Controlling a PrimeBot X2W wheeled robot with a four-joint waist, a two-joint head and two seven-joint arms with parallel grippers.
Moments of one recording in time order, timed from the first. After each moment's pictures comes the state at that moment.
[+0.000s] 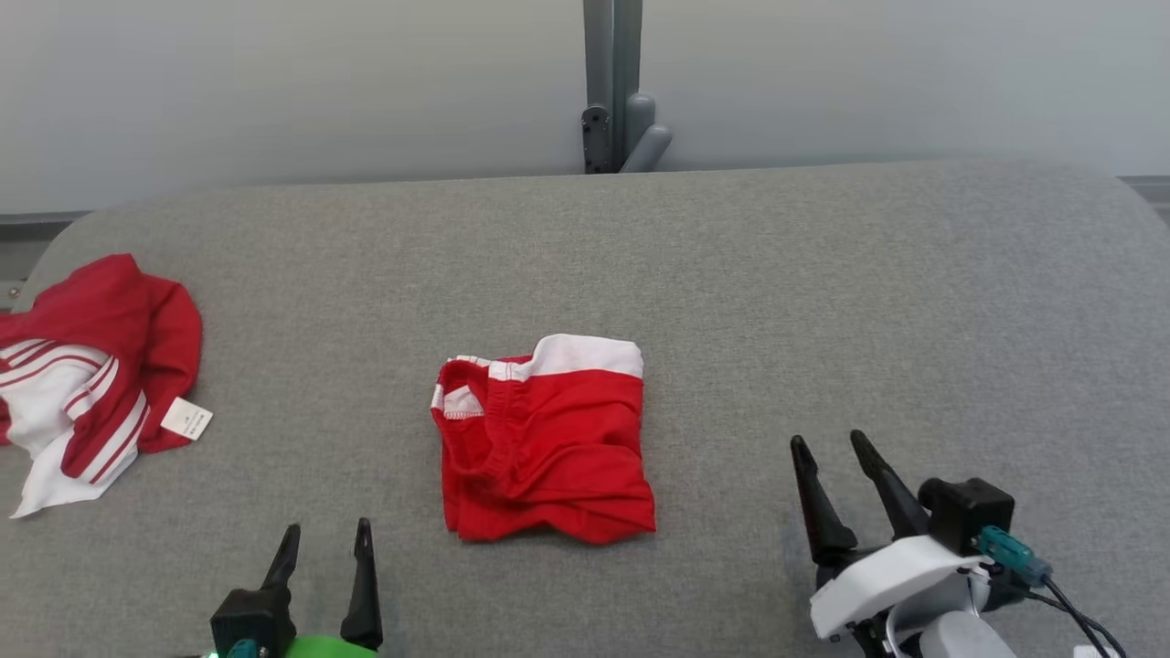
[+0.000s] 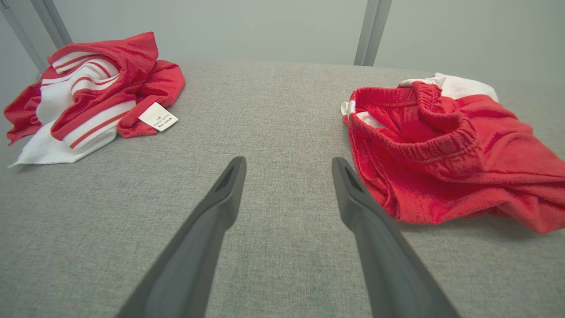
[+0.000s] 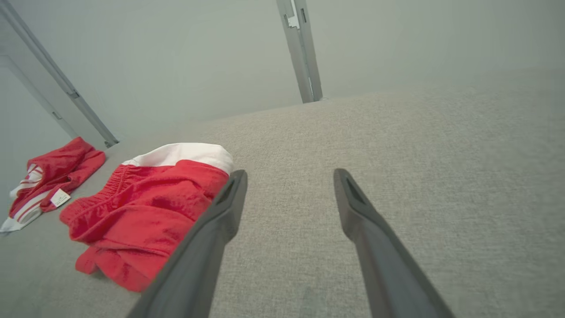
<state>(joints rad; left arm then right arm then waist) 0.04 0.05 -0.05 0.36 -0.16 -0.03 -0.26 -0.08 -0.05 0.16 0.34 0.32 0.13 -0.26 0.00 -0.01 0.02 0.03</state>
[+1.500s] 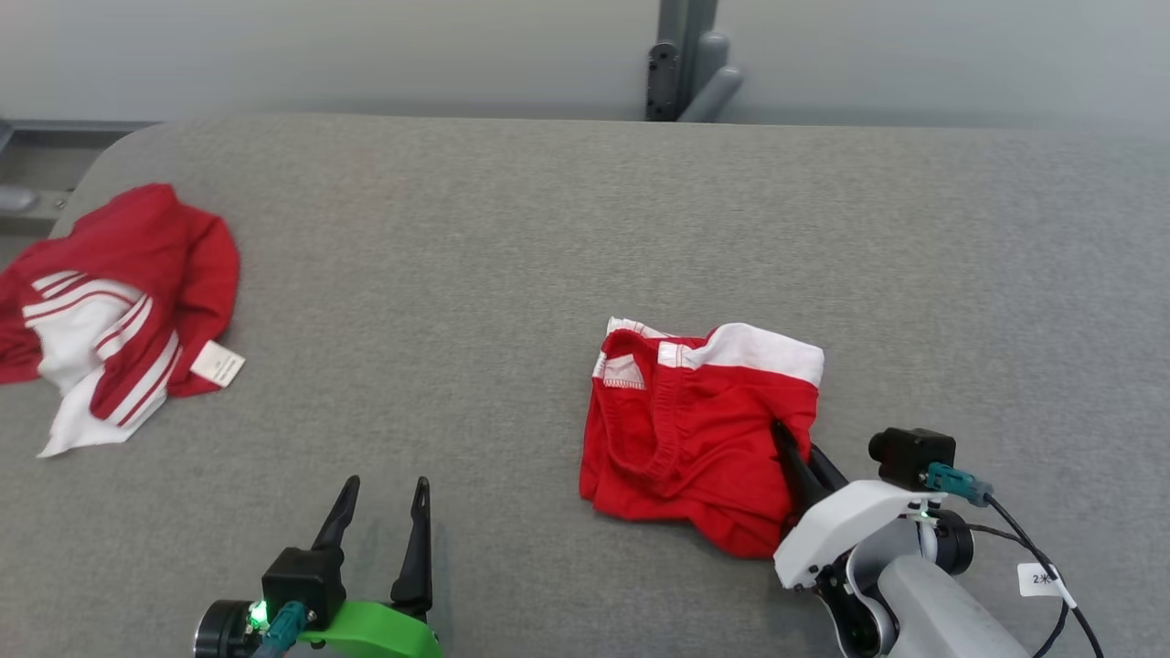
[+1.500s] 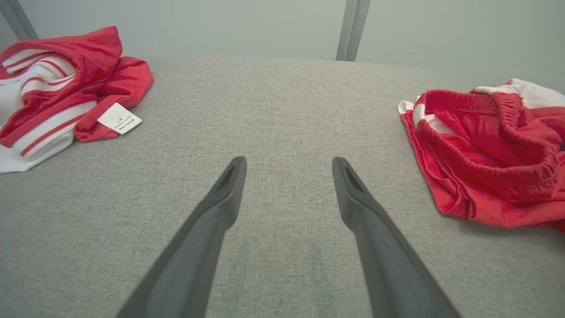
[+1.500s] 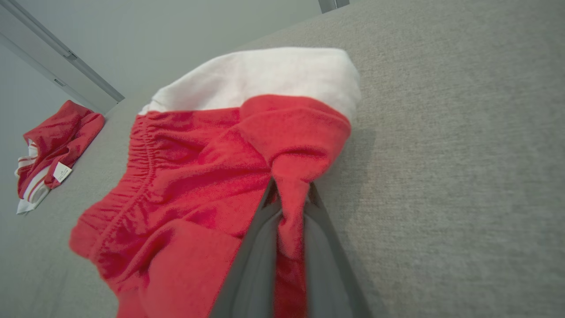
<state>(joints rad) -0.03 0.05 -0.17 0.34 -0.17 -0.04 -0.26 -0.35 -0.05 0.31 0.73 0.56 0.13 -0.26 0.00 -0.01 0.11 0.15</state>
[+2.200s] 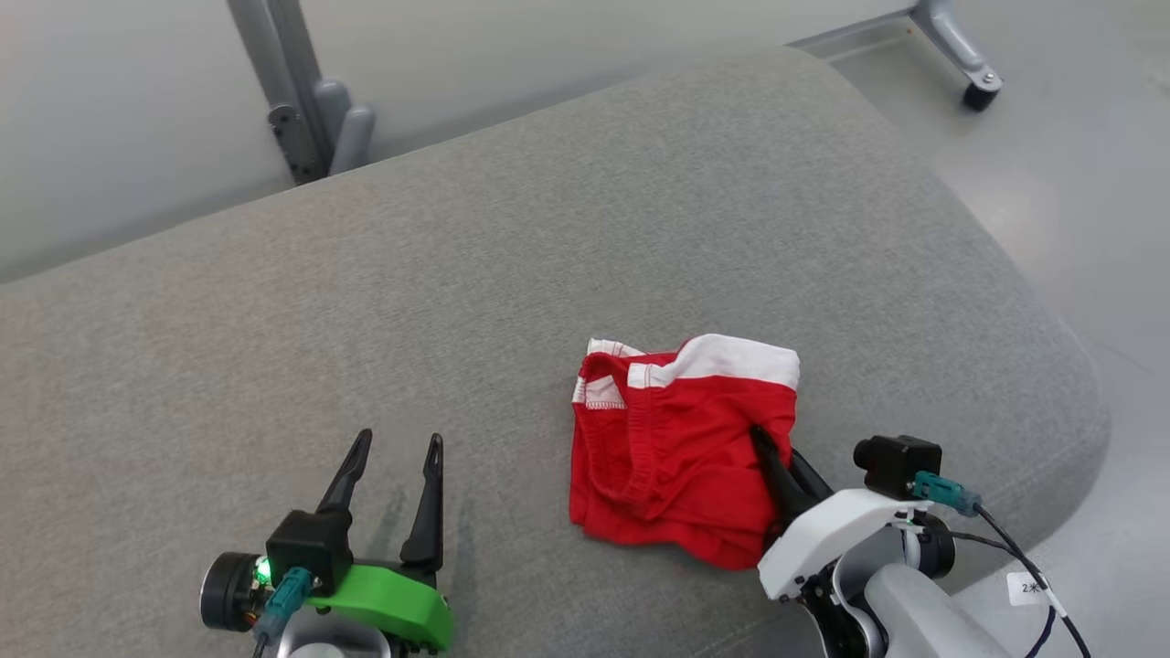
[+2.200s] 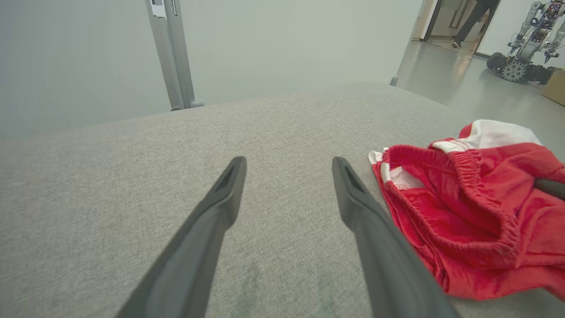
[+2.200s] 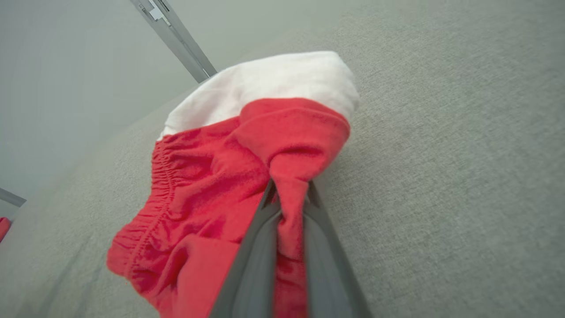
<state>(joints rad) -0.08 0.05 -0.19 0.30 -0.17 -0.06 -0.26 -0.32 -0.05 0.36 0.66 0.60 0.13 -0.26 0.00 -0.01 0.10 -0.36</state>
